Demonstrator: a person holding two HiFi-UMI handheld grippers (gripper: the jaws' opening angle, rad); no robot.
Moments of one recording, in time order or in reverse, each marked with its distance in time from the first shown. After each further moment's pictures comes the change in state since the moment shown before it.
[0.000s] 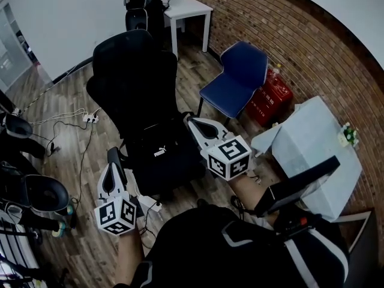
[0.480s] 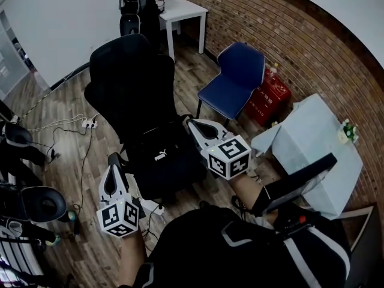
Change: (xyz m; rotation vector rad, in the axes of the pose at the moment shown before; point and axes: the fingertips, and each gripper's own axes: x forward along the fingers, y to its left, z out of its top) left arm 0.014 -0.005 0.006 0.021 -0.013 -0.024; right arm 0.008 -0.011 0.000 0.017 0.009 -0.028
